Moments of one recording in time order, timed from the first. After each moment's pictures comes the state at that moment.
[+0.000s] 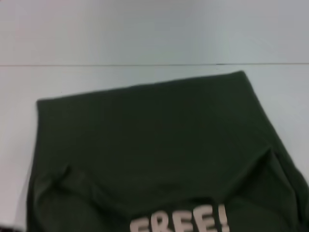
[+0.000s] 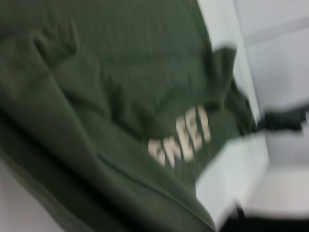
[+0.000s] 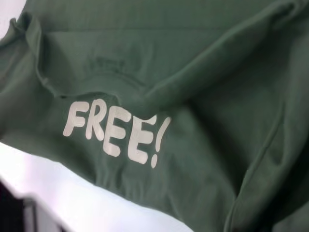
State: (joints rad) left arm -0.50 -1.89 0.54 0.59 2.51 2.01 -2.18; right arm 0.60 1.92 -0.64 -0.71 -2.63 -1.86 2.24
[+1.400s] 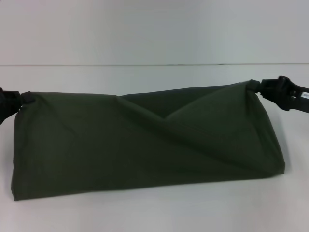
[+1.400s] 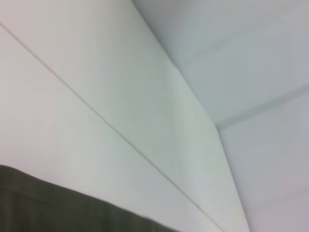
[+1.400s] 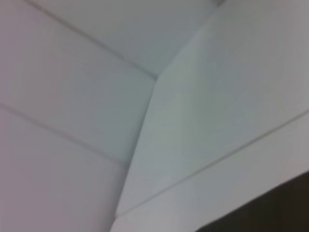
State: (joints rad) left arm -0.55 -1.89 0.12 0.52 2.25 1.50 -2.26; right arm 0.66 1.98 -0.41 -0.42 -2.01 -1.32 2.14
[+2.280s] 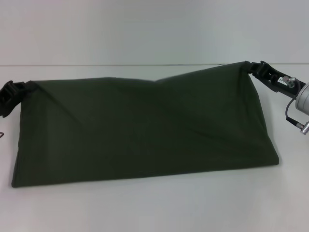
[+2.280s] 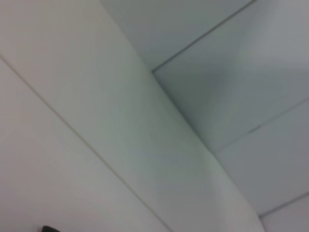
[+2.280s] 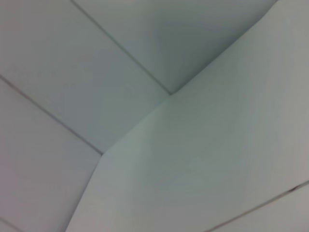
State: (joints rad) left arm -0.56 -2.01 0.13 0.46 2.04 1.16 -2.04; right arm 0.74 2.09 -0.40 -0.34 -1.79 -0.91 1.82
